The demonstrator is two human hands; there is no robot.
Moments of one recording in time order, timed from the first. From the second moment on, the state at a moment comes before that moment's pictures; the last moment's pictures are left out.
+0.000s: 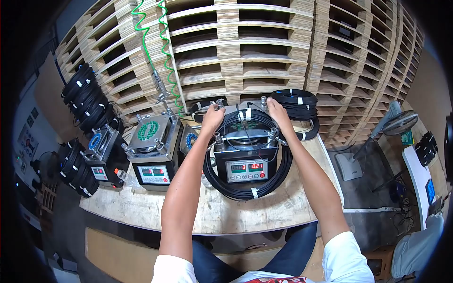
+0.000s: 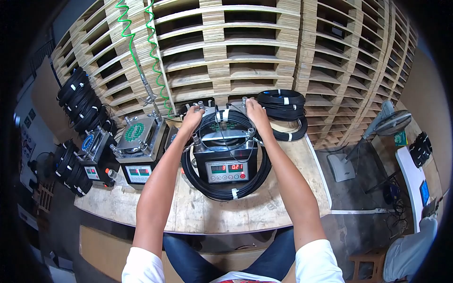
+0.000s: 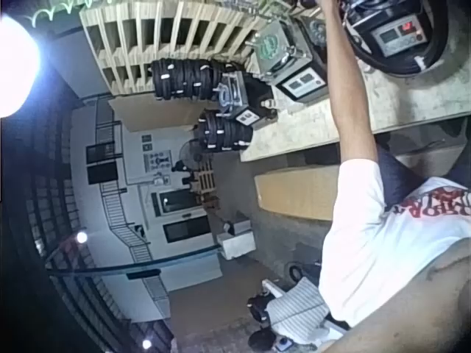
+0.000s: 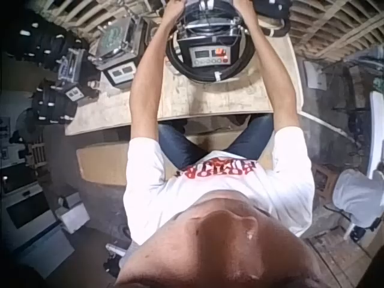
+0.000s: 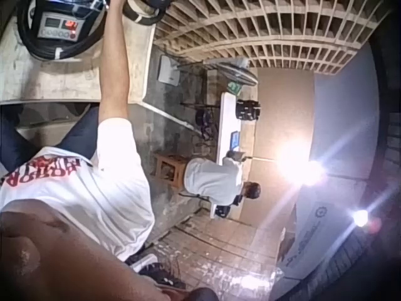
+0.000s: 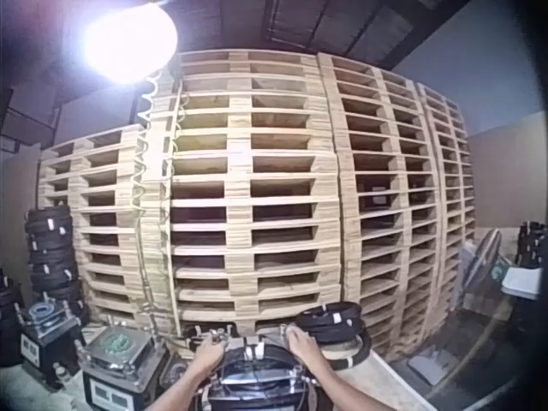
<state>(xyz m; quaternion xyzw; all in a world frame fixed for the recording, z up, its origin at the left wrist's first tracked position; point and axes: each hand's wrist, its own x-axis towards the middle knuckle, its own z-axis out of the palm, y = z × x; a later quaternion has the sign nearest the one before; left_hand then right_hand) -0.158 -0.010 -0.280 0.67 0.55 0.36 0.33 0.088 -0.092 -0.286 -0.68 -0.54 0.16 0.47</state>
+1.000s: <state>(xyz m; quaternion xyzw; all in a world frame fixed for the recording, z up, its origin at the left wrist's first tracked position) -0.157 0.001 -0.288 0.68 0.56 0.35 0.32 0.106 -0.067 -0.316 -0.60 -0.56 0.17 0.55</state>
